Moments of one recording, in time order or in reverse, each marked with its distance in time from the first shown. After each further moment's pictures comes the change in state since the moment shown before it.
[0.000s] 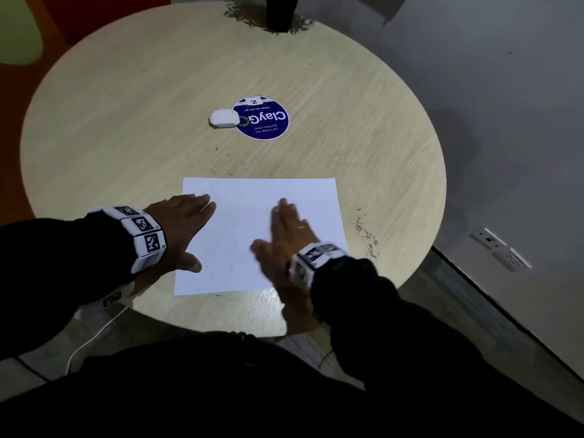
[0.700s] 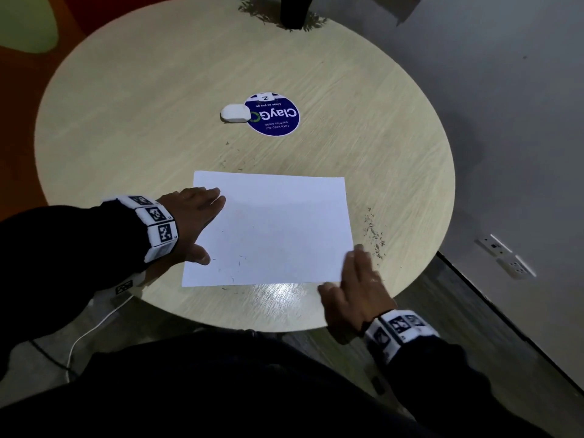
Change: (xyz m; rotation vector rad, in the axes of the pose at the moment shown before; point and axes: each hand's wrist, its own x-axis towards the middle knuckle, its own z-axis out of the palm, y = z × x) left_hand 0.001 -0.001 0.003 0.015 0.053 0.009; right_hand -0.096 0.072 0.011 -0.028 -0.077 0.221
